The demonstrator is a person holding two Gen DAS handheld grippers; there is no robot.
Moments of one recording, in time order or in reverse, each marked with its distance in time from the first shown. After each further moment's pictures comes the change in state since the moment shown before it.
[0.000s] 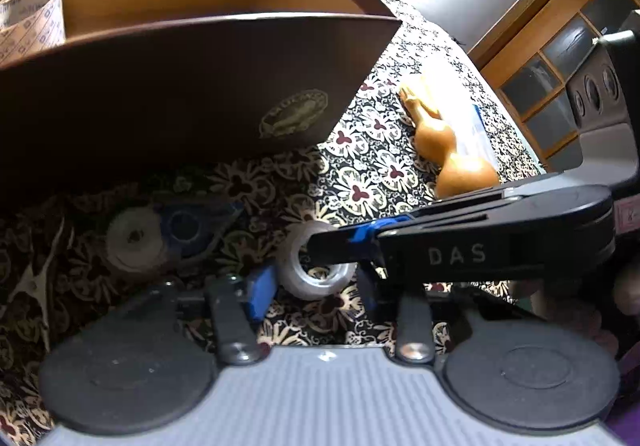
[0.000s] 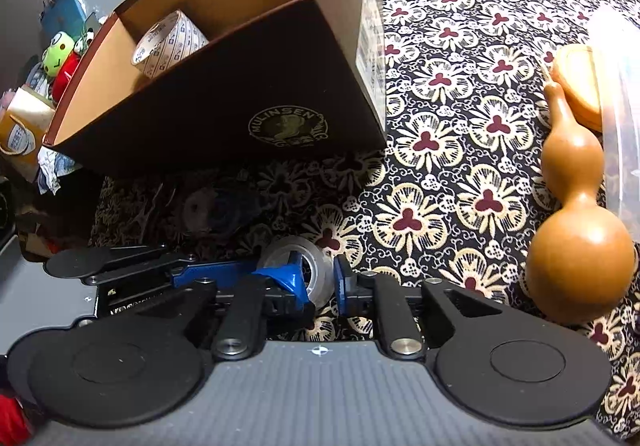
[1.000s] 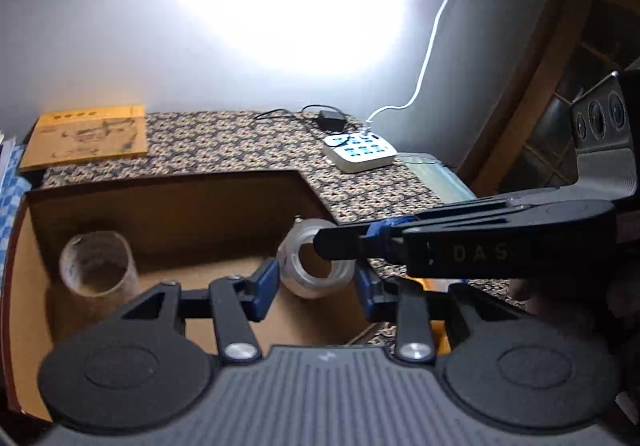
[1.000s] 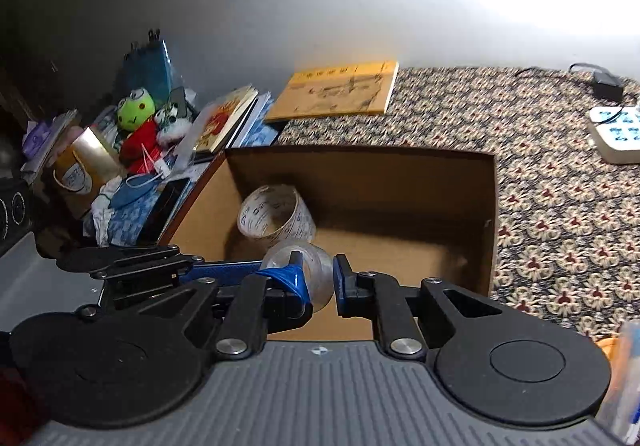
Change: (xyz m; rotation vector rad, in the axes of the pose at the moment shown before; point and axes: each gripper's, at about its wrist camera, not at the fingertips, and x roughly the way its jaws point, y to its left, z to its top) left arm -0.115 0.013 0.093 0.101 -0.369 0.056; right arm -0.040 0.085 0.103 -0.259 -0.257 0.112
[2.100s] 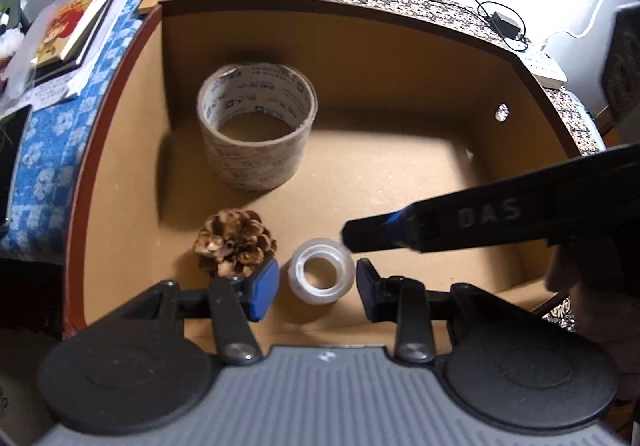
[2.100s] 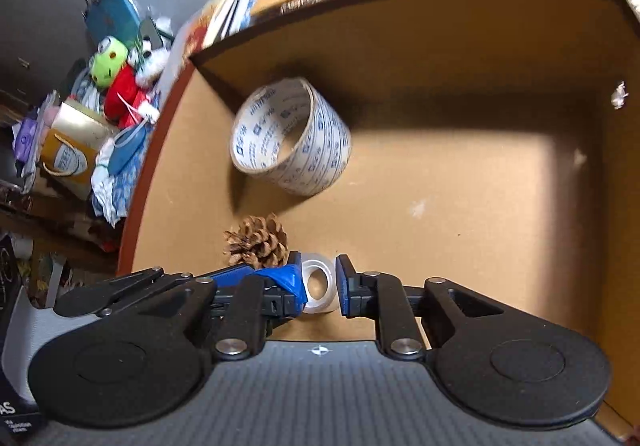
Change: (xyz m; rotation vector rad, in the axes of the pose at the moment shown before) left arm 0.041 0.091 -0.041 -0.211 0.325 0.334; right arm 0.091 0.006 -0.009 0.208 0.278 0.083
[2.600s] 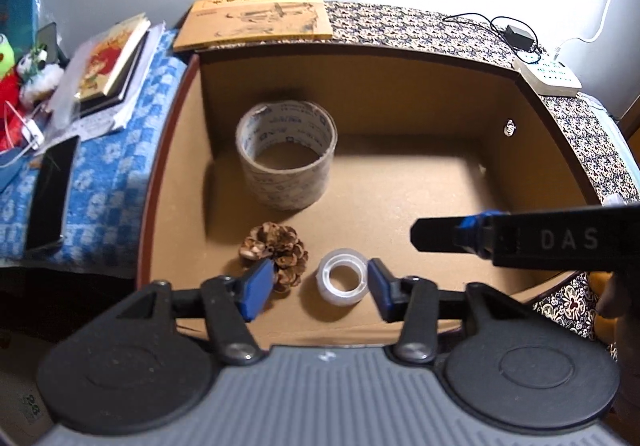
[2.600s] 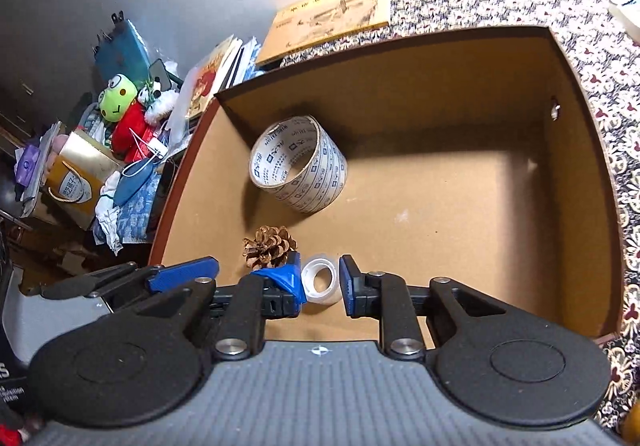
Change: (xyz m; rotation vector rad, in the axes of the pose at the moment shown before) left arm -0.038 -0.015 -0.005 0.032 -0.070 0.126; right arm -0.041 0.015 -0.029 -0.002 -0.167 -0.043
